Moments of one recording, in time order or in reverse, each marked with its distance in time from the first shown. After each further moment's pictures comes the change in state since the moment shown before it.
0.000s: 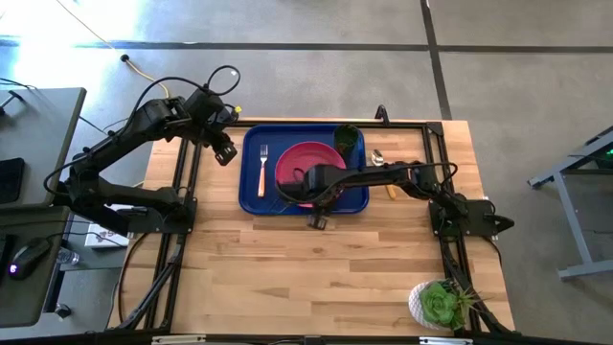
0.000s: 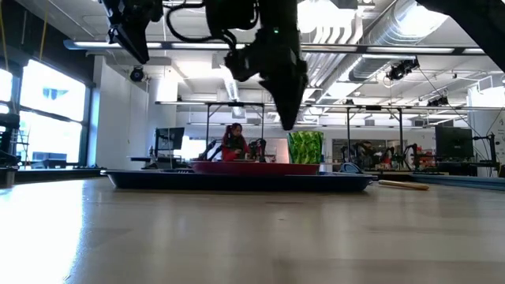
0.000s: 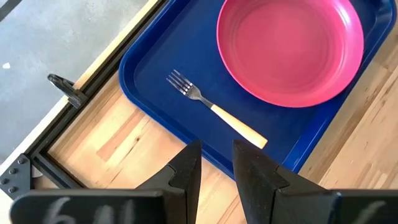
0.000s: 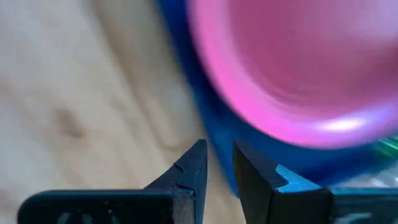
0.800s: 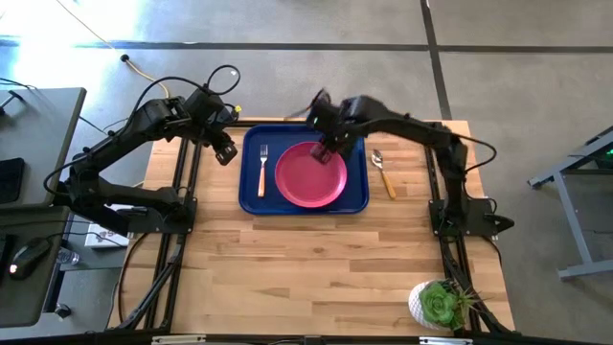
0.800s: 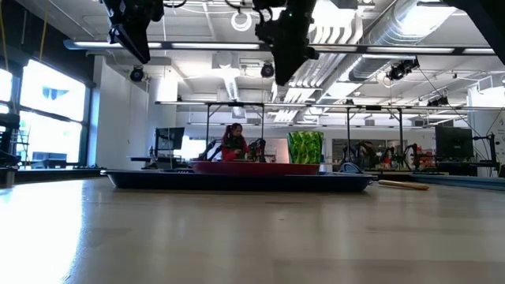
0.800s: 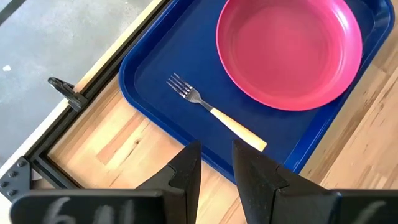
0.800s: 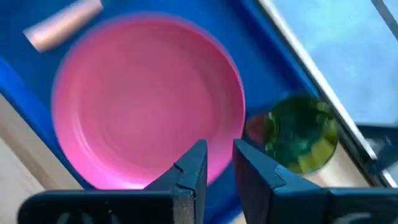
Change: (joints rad) left arm 0.000 0.000 0.000 0.011 0.000 -0.004; right arm -0.325 -0.271 0.000 0.169 0.077 -0.072
